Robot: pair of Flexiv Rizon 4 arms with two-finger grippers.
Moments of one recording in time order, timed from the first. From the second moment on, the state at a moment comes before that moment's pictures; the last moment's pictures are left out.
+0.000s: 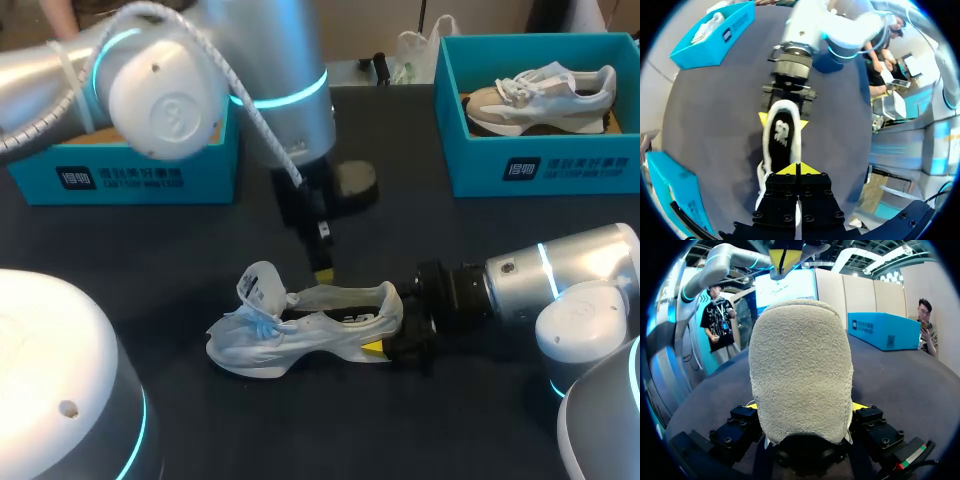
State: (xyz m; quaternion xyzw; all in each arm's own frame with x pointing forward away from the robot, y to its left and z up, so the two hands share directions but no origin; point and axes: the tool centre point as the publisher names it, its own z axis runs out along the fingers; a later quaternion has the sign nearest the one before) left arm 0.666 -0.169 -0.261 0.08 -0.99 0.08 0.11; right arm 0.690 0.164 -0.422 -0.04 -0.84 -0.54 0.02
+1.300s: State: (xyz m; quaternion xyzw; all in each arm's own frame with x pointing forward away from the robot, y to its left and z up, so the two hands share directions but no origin) left arm 0.674 -0.213 -0.353 0.04 -0.99 0.07 0.07; right arm 0.690 0.164 -0.422 -0.04 -0.84 -0.54 0.02
